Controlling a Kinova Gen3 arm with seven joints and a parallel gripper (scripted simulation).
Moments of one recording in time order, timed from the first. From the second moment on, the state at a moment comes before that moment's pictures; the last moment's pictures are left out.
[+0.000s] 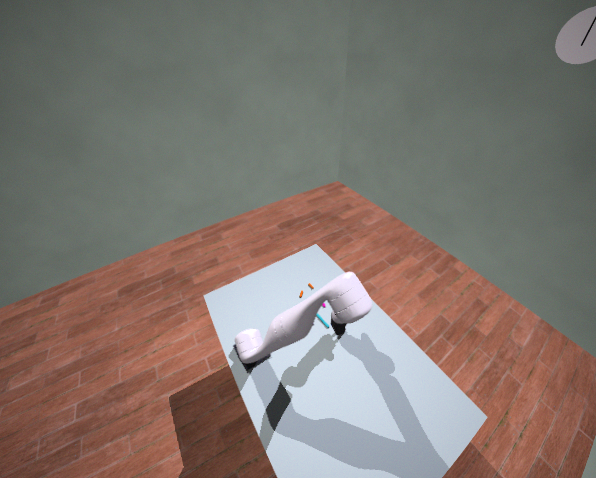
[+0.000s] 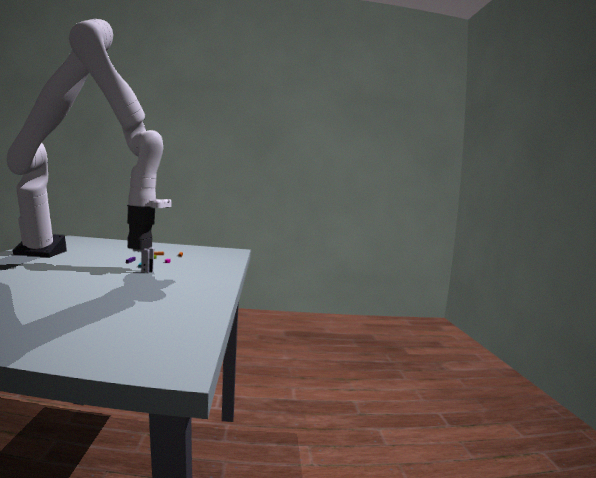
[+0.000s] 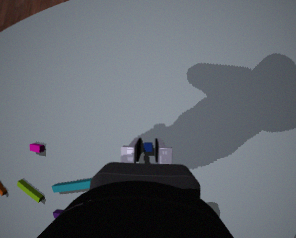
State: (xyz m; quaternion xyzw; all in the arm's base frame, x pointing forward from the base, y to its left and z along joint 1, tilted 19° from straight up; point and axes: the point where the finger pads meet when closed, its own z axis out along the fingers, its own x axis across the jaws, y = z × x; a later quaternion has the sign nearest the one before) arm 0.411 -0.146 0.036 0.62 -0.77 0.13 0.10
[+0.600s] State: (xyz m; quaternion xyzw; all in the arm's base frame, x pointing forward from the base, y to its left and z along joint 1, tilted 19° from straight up) arm 0.409 -0.144 0.038 0.62 -0.77 0.13 0.10
